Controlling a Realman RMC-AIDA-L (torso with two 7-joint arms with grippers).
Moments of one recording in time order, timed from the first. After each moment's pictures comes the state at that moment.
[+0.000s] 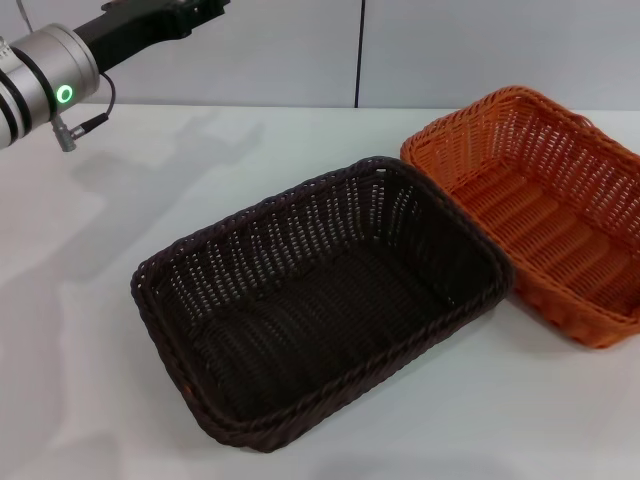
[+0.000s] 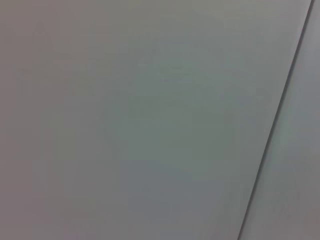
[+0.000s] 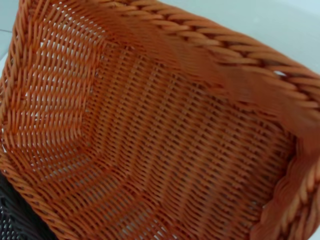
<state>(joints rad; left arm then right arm) -0.75 -2.05 -2.35 -0.57 1.48 -0.82 1.67 0.75 1.75 -0.42 -0.58 -2.72 -1.63 2.85</state>
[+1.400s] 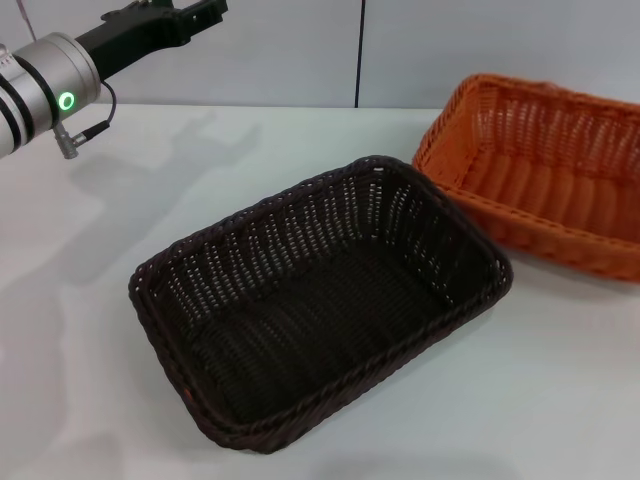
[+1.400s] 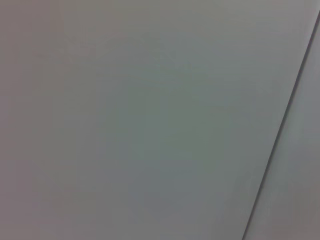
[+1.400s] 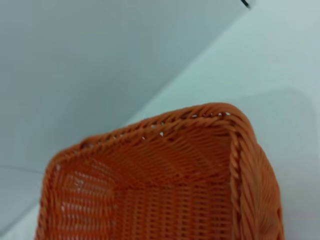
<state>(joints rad) -0.75 -2.05 -2.36 -0.56 1.48 -0.81 1.67 0.64 1.77 -0.41 -0.67 -2.46 -1.37 2.74</state>
